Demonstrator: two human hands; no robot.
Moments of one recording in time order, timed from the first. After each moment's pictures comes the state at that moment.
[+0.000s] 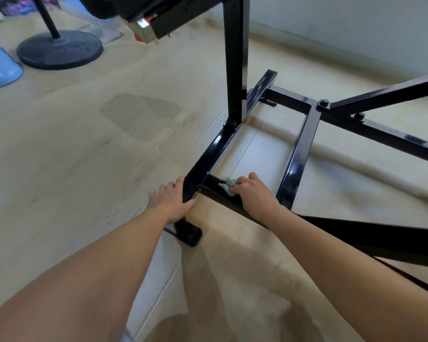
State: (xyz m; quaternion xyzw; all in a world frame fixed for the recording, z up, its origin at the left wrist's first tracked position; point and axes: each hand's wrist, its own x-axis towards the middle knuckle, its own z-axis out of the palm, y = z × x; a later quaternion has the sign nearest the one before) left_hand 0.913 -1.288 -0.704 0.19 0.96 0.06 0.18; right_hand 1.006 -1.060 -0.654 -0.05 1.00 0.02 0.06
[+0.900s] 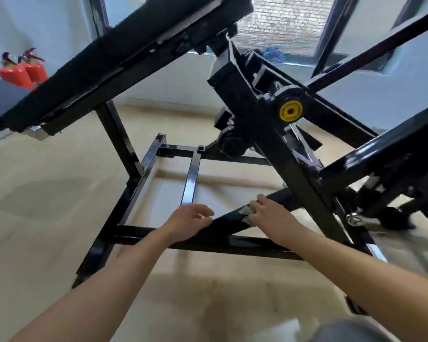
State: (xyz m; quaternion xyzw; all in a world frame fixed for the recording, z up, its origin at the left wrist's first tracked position) left_hand 1.103 -1.118 -0.498 0.45 0.78 0.33 0.26; right_hand 1.299 -0.950 -0.458 0.02 0.96 0.28 0.07
